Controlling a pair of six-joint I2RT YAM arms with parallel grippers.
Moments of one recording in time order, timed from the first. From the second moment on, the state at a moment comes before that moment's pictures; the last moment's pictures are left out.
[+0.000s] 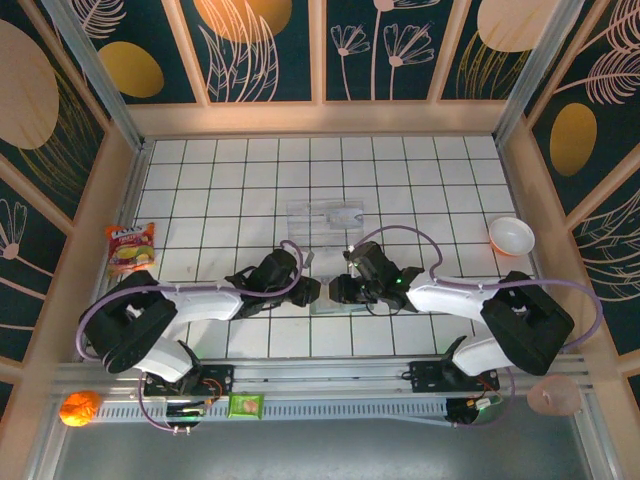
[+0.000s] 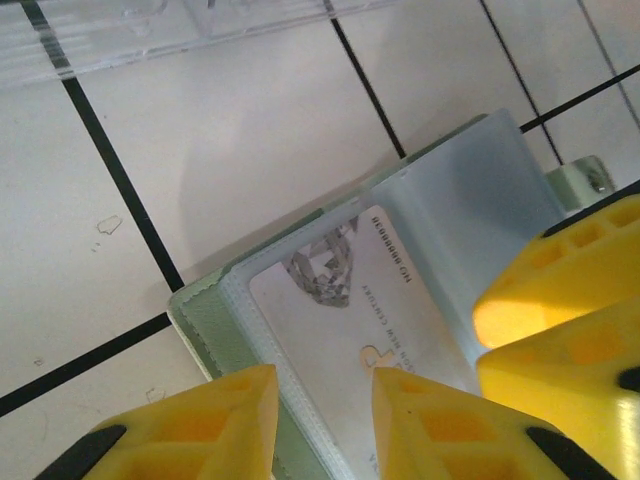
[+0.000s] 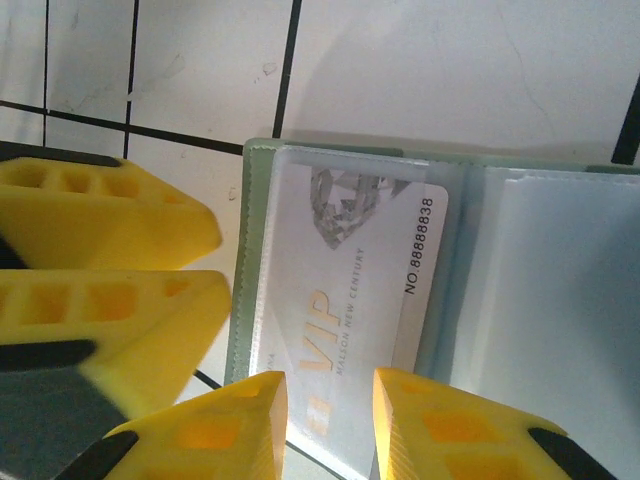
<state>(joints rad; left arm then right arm) -0.86 1.51 0.53 0.21 0.15 -0.57 0.85 1.40 0.57 -0.04 -0.25 0.77</state>
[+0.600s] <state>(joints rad) -0.86 1.57 0.53 0.24 0.14 -0.57 0.91 1.48 0.60 -0.05 -0.12 0.82</state>
